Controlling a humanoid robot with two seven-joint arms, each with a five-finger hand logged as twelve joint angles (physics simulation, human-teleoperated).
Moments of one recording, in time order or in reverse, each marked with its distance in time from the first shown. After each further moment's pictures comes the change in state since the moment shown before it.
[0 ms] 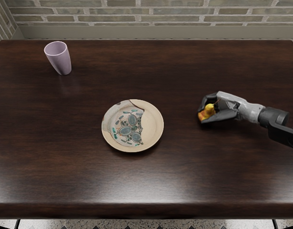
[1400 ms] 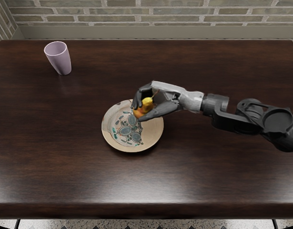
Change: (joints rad) left arm 0.000 0.000 0.000 0.000 0.000 0.000 0.001; right arm 0.135 0.171 -0.006 0.280 0.007 -0.006 0.001
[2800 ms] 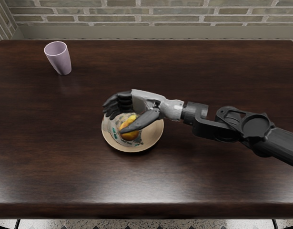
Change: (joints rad) left arm 0.000 0.000 -0.001 0.000 0.000 0.000 0.000; right arm 0.002 0.112 -0.053 -0.026 0.100 0.009 -0.001
